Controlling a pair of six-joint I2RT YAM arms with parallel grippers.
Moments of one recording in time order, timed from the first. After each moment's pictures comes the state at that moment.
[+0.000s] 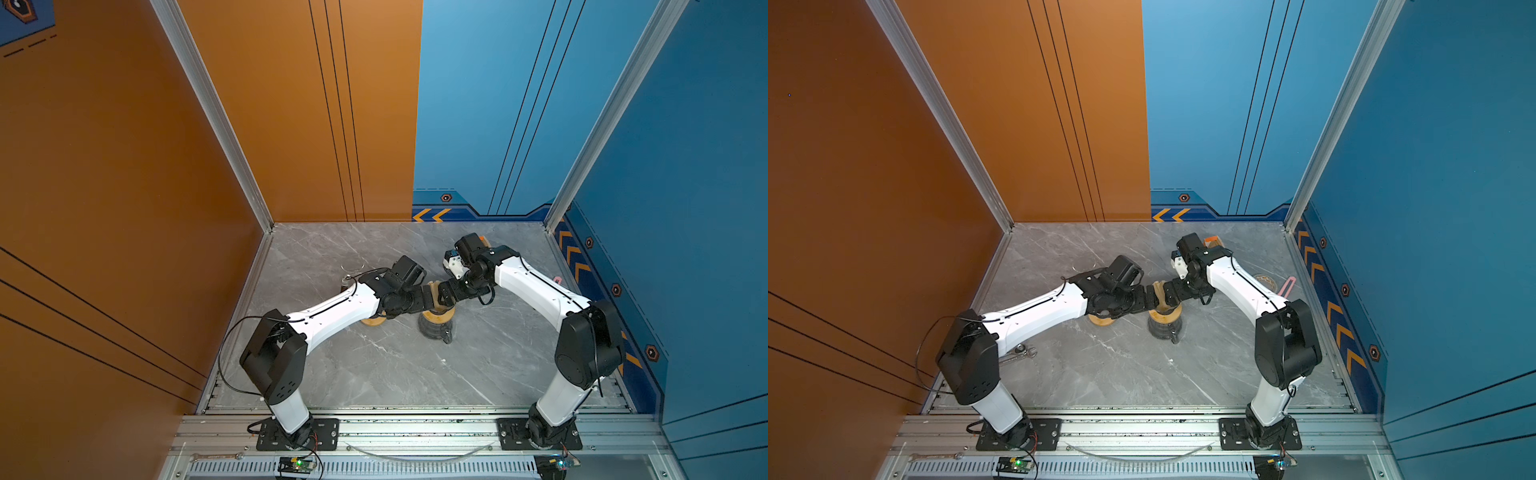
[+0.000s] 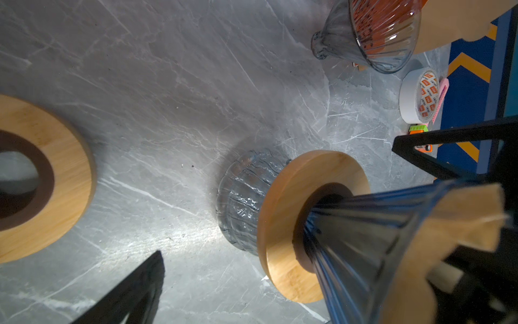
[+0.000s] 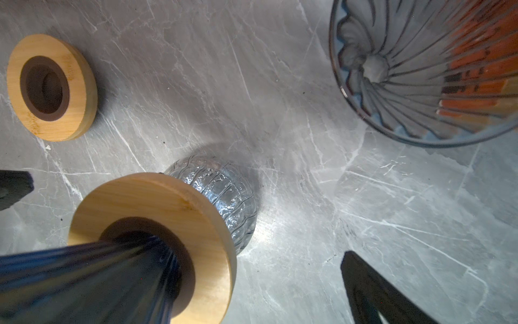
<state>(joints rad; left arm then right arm) -0.75 1.69 1.31 -0.61 0.08 -0.89 0.43 1.74 1.42 -0.95 -0.14 0.06</state>
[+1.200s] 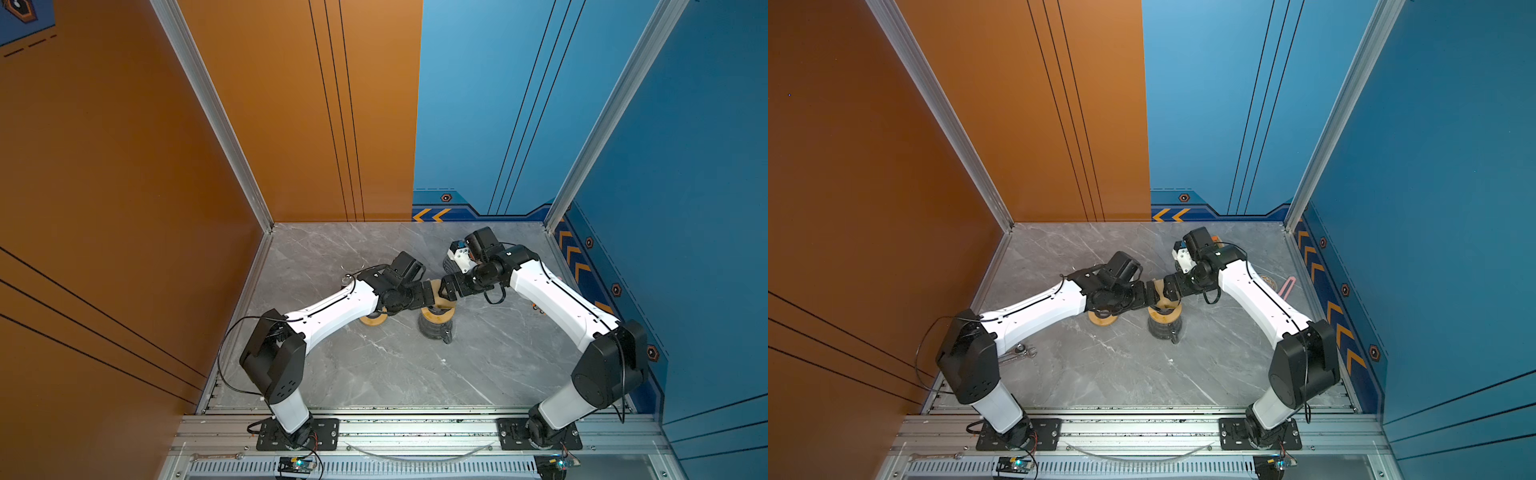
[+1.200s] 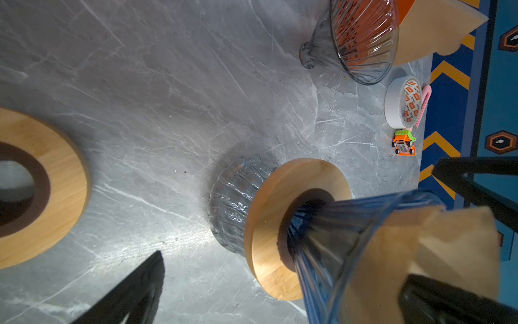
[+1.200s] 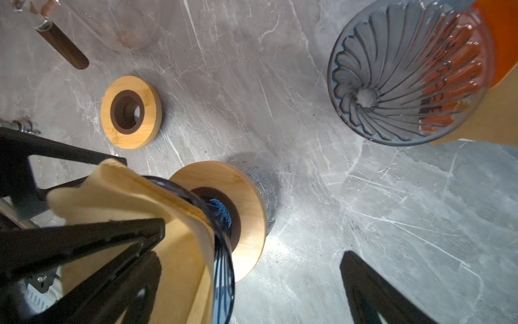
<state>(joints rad) -0.74 1.69 1.34 -0.61 0.10 -0.89 0.43 1.57 1.42 -0.96 -0.20 0.09</state>
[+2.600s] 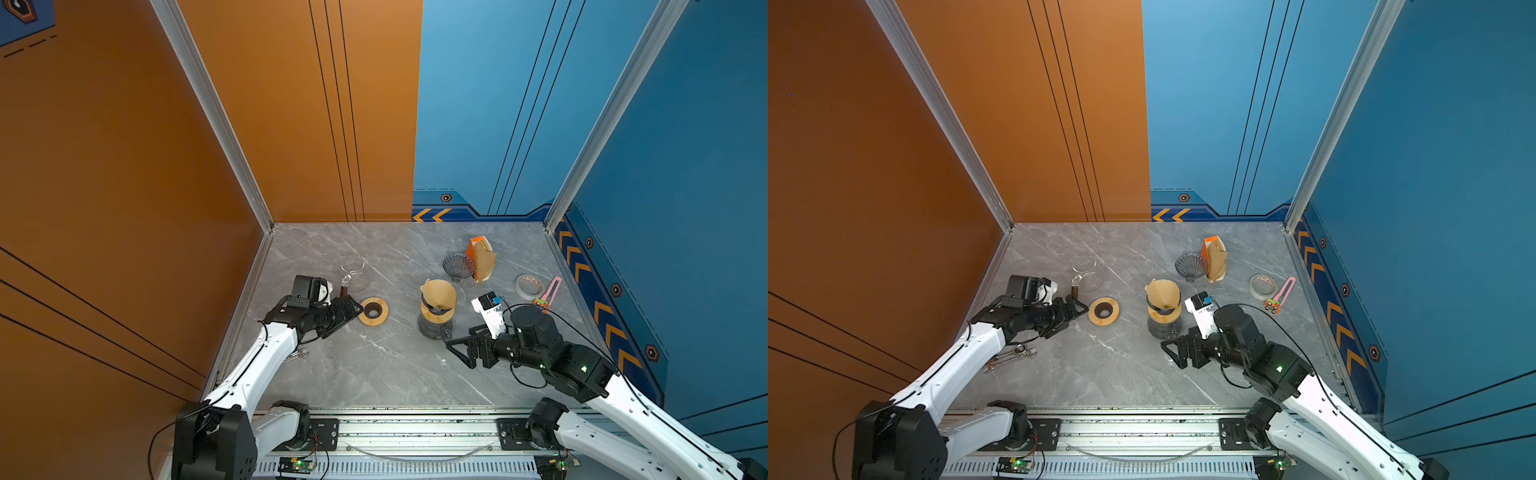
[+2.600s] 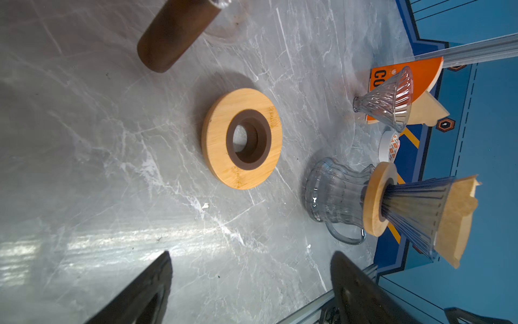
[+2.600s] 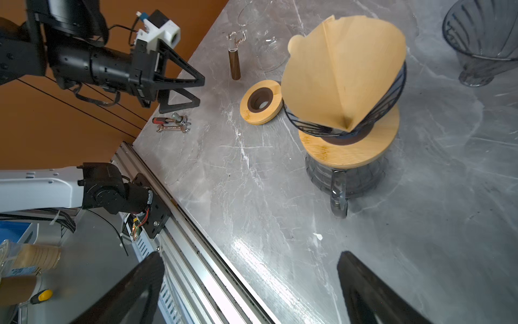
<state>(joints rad) -0.14 1.16 0.75 -0.55 0.46 -0.68 0.77 0.69 0.75 -0.63 -0.19 0.45</state>
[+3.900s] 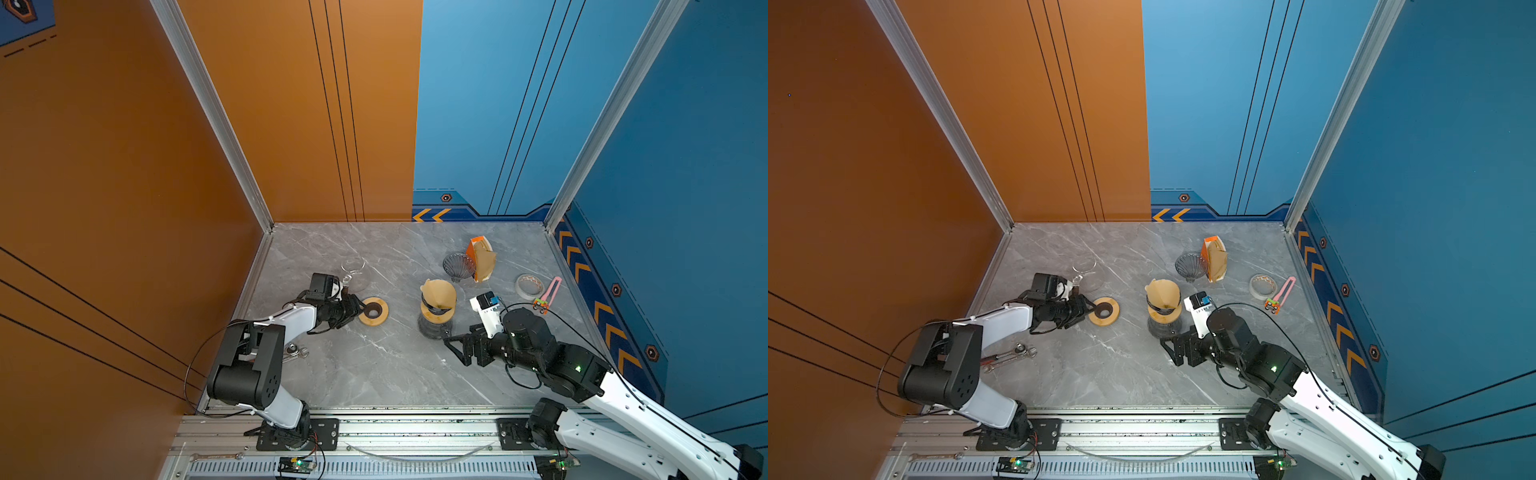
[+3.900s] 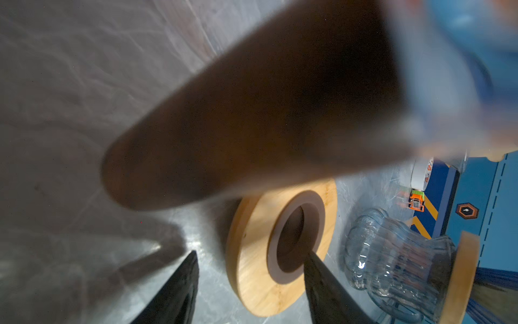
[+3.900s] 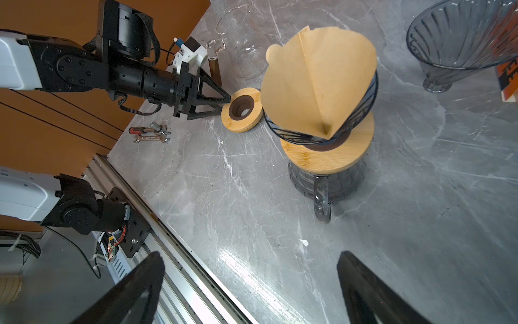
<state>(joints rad) -0.15 1.57 0.73 -0.16 0.47 -0.67 0.82 0.73 0.75 -0.62 -0.06 0.47</state>
